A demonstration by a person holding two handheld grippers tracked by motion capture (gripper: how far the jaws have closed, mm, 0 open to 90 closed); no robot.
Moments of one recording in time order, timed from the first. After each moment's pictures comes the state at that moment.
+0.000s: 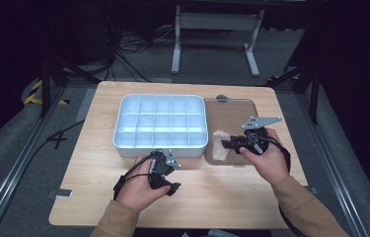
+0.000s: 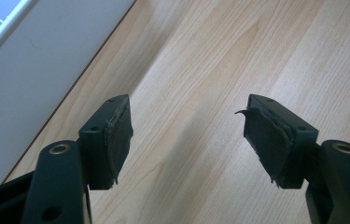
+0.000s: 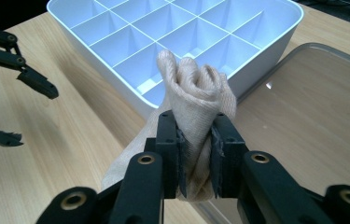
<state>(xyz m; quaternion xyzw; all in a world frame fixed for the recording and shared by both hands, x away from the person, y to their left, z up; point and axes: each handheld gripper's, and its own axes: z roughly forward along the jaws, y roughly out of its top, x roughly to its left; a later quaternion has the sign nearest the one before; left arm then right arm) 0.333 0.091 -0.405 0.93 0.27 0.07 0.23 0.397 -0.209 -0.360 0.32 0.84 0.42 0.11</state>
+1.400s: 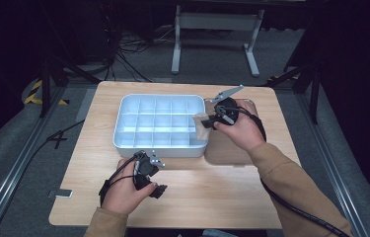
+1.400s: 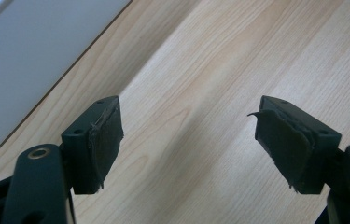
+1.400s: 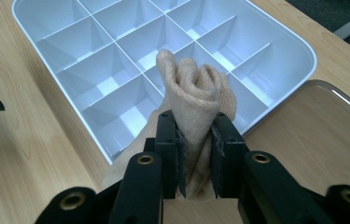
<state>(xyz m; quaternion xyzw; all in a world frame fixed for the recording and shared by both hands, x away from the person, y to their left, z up) 0.325 0.126 -0.405 0.92 0.33 0.07 0.22 0.464 -0.140 -0.332 0.29 0.89 0.34 0.11</state>
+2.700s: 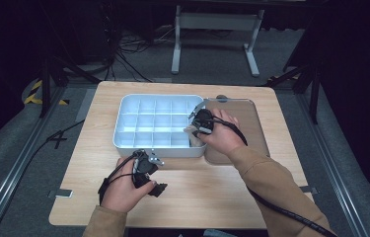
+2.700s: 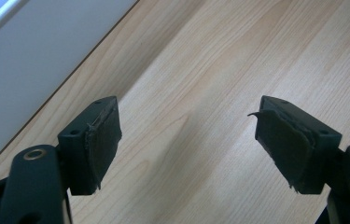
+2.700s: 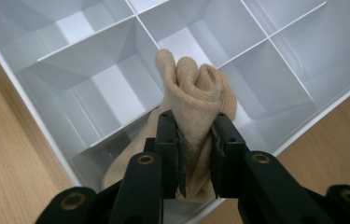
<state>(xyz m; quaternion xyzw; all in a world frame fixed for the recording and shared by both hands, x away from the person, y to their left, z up) 0.329 0.128 -0.404 0.92 0.32 0.06 0.23 0.473 -0.090 -0.381 0.25 0.93 0.21 0.14</state>
